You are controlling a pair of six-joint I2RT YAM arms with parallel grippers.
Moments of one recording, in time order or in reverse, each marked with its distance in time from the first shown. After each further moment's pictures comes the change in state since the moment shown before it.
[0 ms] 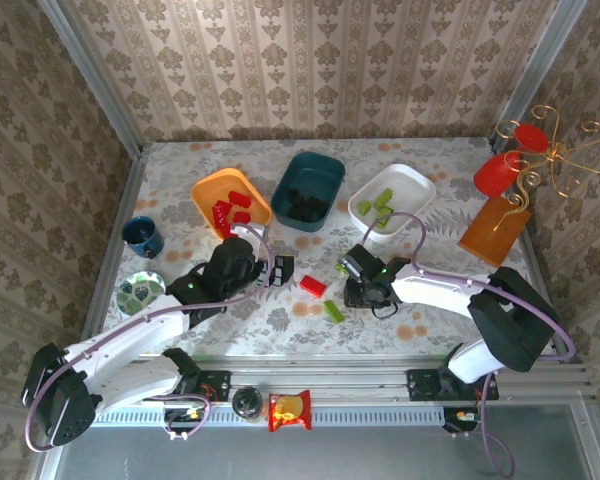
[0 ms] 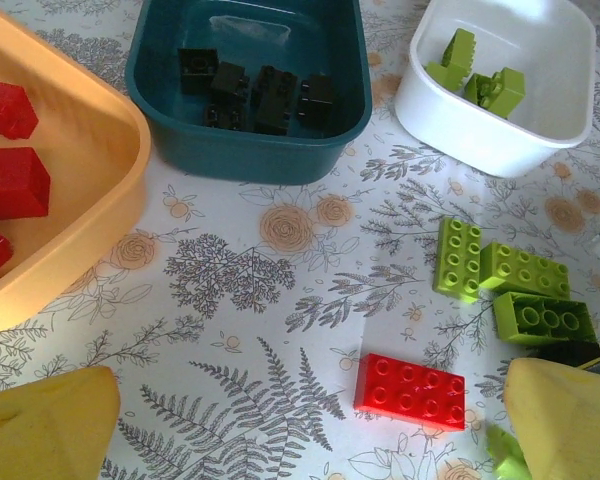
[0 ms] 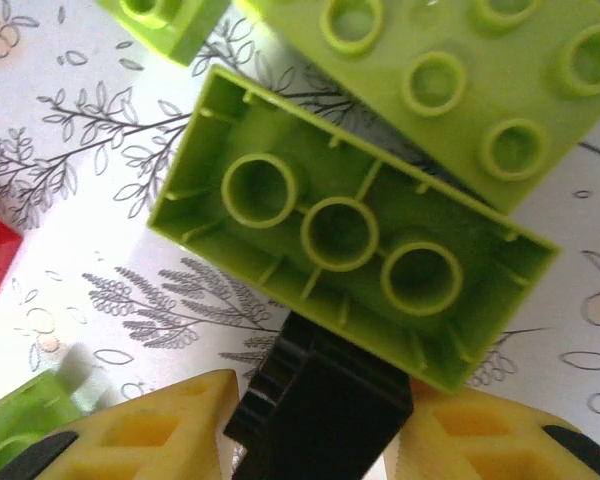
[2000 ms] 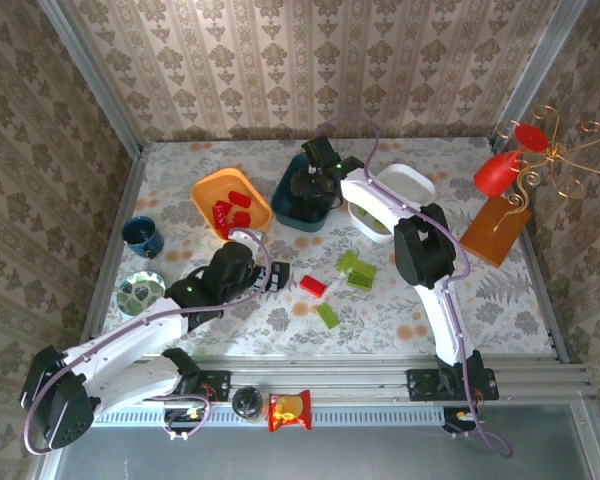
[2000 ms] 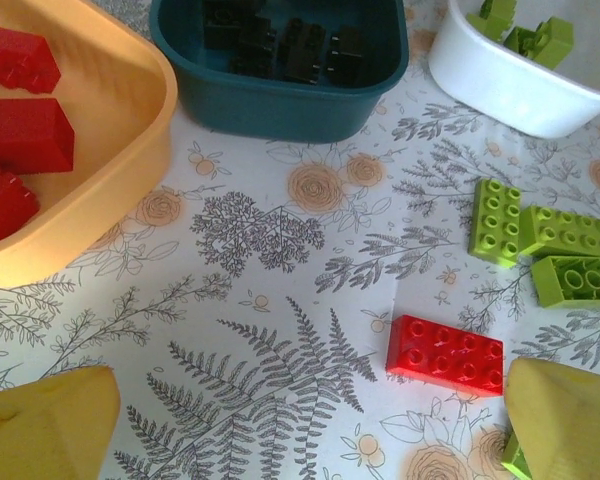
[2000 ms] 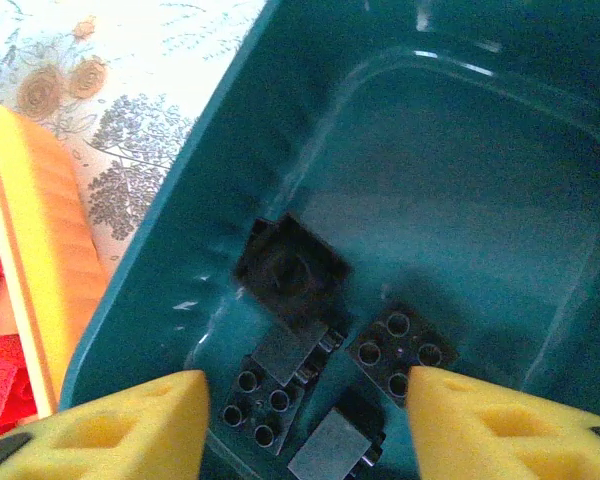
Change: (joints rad) left arm 0.002 -0.014 -0.032 -0.054 -0.018 0.000; right arm -0.222 0.795 1.294 -0.125 -0.069 -0.278
